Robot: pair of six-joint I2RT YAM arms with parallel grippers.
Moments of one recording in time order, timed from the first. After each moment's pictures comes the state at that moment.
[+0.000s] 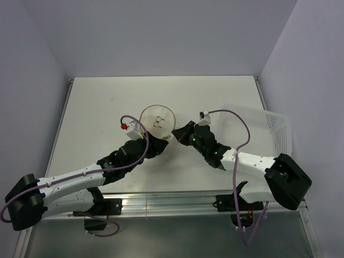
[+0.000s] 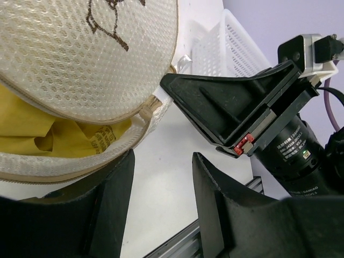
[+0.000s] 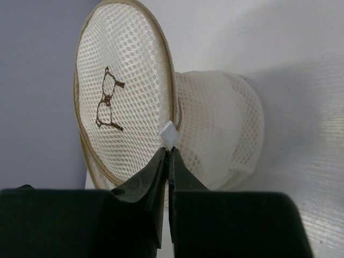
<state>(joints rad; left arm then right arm) -0.99 1.03 0.50 0.22 -0.35 -1.04 0.77 1.27 0.54 0.42 0.21 1.00</state>
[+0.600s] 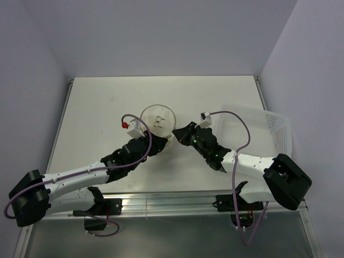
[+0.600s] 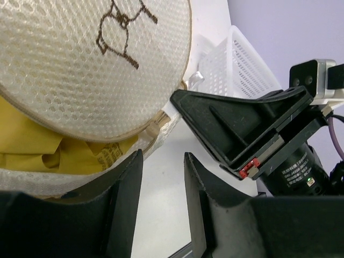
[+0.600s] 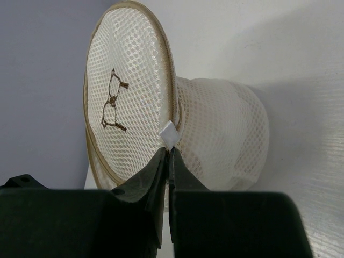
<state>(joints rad) -0.99 1.09 0.52 0.25 -0.41 -1.04 0.77 1.27 0.48 0.55 0.22 0.95</state>
